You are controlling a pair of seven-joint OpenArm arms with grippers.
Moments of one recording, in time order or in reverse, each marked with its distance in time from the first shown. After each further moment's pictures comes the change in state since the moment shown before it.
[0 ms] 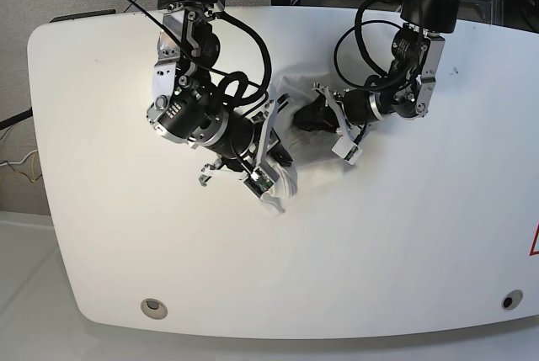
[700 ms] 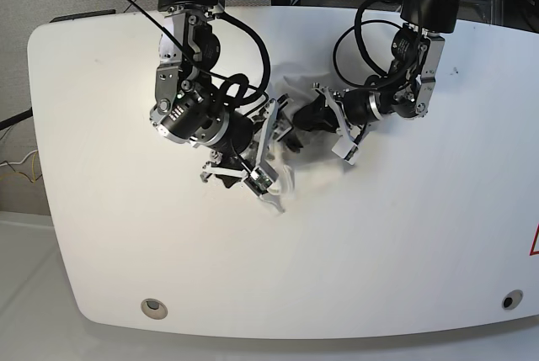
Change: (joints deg) left arm 0.0 0.0 0.0 0.0 0.0 0.0 0.0; right arm -0.1 0.2 0.2 -2.7 -0.5 0.0 1.5
